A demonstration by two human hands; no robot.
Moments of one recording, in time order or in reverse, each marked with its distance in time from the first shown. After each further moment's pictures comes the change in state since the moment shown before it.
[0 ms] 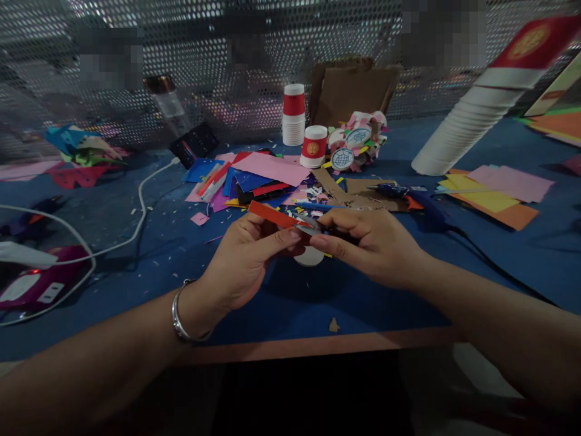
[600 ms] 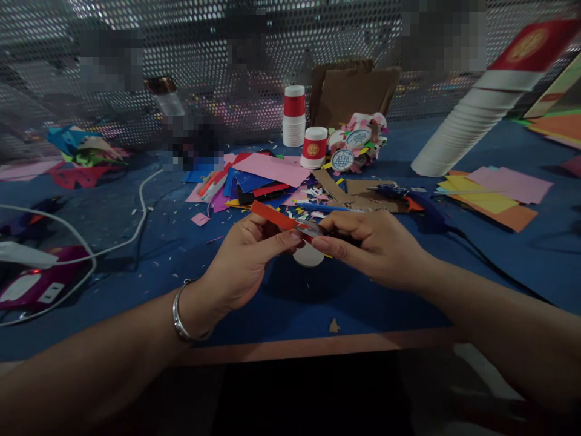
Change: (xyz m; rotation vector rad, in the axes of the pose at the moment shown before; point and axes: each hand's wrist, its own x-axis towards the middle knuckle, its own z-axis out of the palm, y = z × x) left_hand 0.000 -0.002 -0.005 0.053 0.008 0.029; right_hand 0.000 0.000 -0.002 -0.010 -0.029 -0.036
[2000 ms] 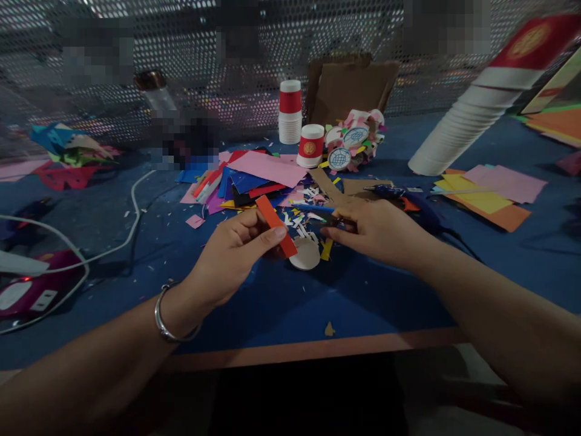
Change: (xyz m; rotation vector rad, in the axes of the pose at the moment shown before) left_hand 0.007 0.006 -0.019 0.302 -0.050 0.050; right_hand 0.009 0.032 -0.021 -0.524 -0.170 0.436
